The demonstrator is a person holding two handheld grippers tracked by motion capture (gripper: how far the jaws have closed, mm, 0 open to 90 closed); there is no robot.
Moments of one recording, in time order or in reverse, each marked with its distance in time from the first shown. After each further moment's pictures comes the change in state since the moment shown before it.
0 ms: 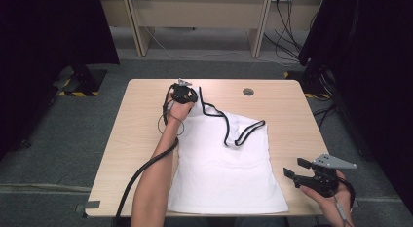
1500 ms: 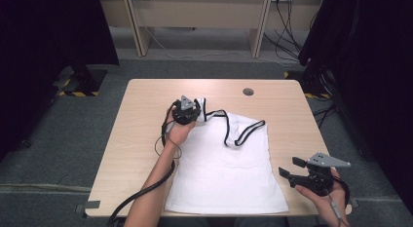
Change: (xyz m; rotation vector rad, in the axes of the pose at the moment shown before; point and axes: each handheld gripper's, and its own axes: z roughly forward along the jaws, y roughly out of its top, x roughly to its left) left arm -0.046 -0.047 -0.040 -0.091 -0.010 0.199; right arm 0.010 0.006 0.007 0.004 0.017 -0.018
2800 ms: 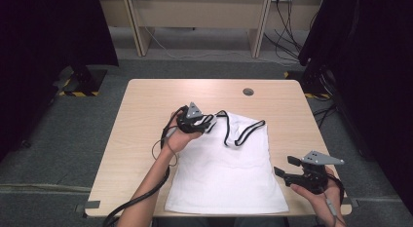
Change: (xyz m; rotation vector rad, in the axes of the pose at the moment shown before) left arm -0.026 0.011 -0.009 0.076 -0.151 0.142; right arm 0.007 0.005 0.009 0.016 0.022 -0.019
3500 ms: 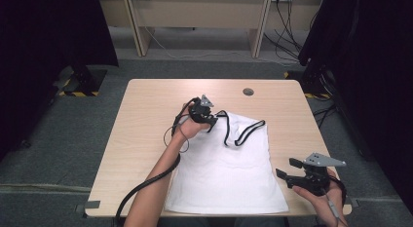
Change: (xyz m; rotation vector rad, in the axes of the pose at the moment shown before) left arm 0.008 0.019 0.037 0.124 -0.036 0.002; right arm -0.004 -0.006 -0.003 0.010 0.001 0.008
